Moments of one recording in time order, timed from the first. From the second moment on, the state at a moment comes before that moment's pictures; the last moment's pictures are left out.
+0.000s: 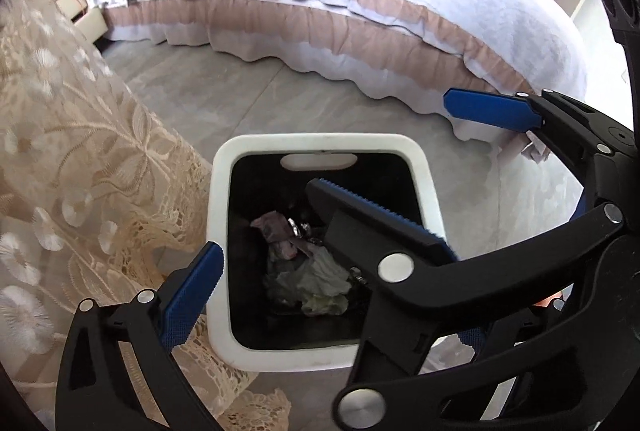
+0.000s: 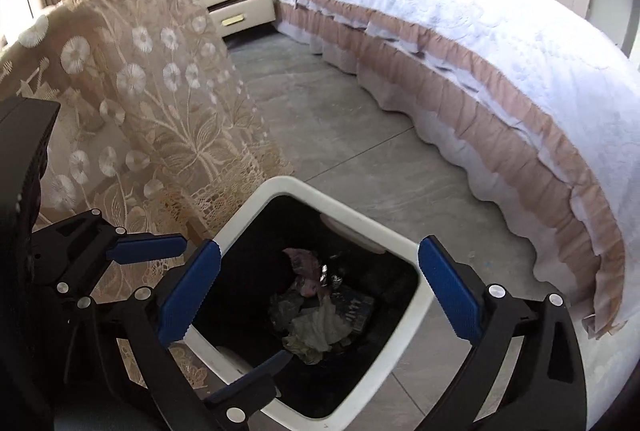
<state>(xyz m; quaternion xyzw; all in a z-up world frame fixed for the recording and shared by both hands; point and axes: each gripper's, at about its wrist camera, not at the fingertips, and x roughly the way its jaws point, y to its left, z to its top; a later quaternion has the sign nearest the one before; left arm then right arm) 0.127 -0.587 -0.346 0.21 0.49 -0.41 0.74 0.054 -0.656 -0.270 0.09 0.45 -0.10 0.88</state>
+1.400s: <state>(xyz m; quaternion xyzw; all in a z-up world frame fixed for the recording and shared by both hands) 0.080 -0.335 -0.114 0.08 0.27 -0.26 0.92 0.027 -0.450 -0.034 -0.07 0.20 0.09 0.97</state>
